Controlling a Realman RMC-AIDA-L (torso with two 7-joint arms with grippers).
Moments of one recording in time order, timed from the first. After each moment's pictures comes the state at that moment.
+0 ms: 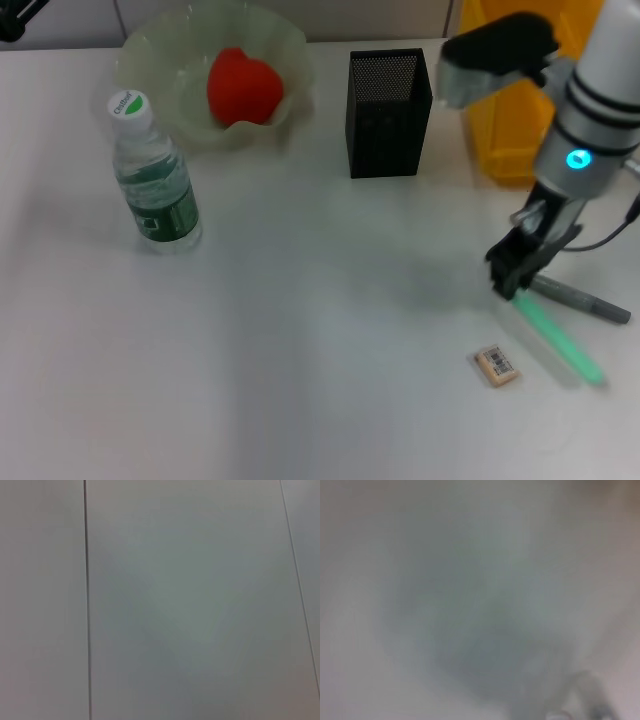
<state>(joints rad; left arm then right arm) -0.40 -2.07 0.78 0.64 1.12 1.25 -0.85 1.04 2.08 -1.28 -0.72 -2.81 -1.61 2.81</state>
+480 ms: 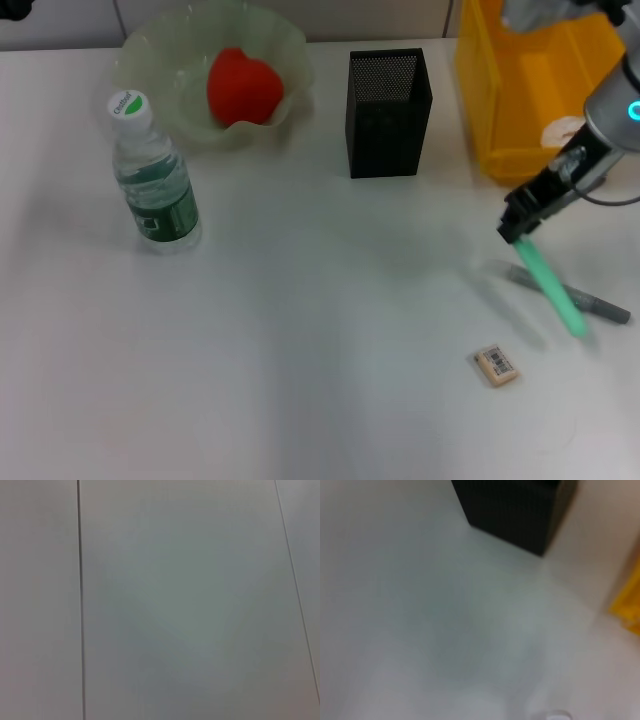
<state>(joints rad) -0.43 -2.07 0.78 0.64 1.11 1.24 -0.85 0.90 2.08 -1.10 -1.02 -2.79 -1.67 2.72</state>
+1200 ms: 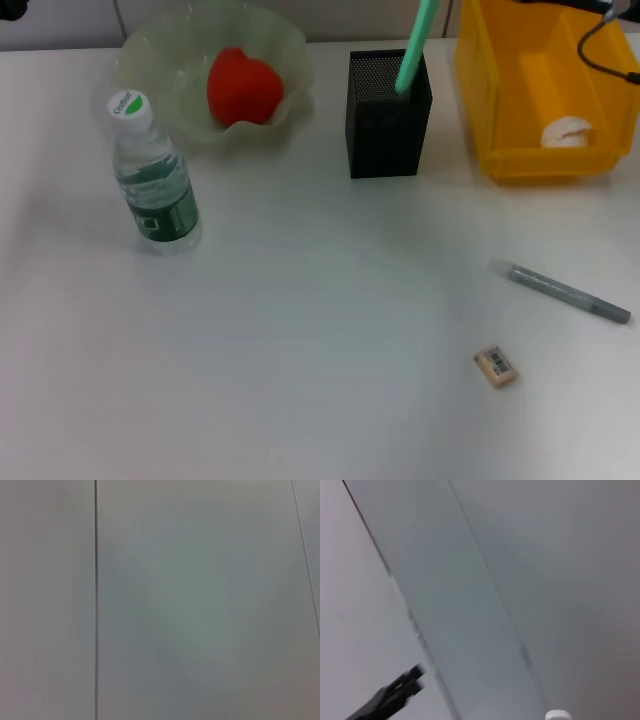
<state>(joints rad) -0.44 -2.07 0.76 0.61 1.10 1.23 -0.85 0.64 2.08 -0.75 -0.86 -1.70 -1.36 1.83</state>
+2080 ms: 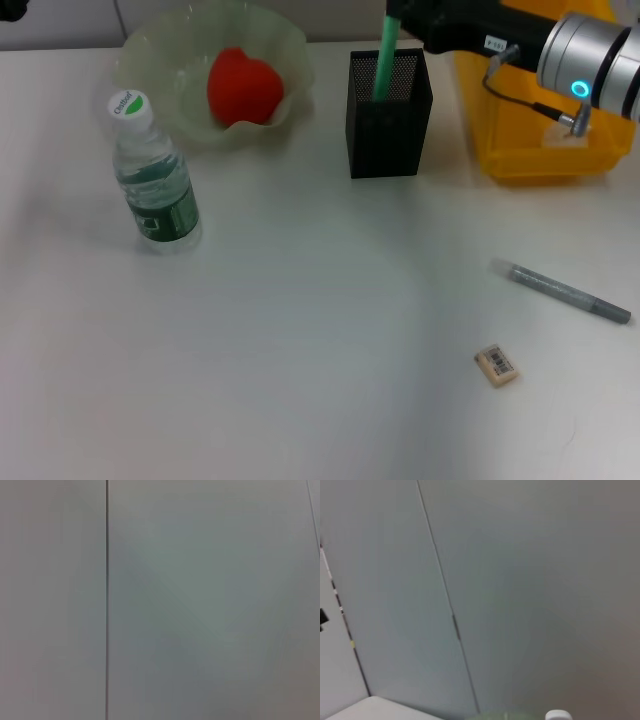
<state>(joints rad) -0.45 -2.07 0.76 0.59 1.09 1.20 -0.84 0.78 2.08 -0.83 -0.43 -1.55 -1.00 1.32</state>
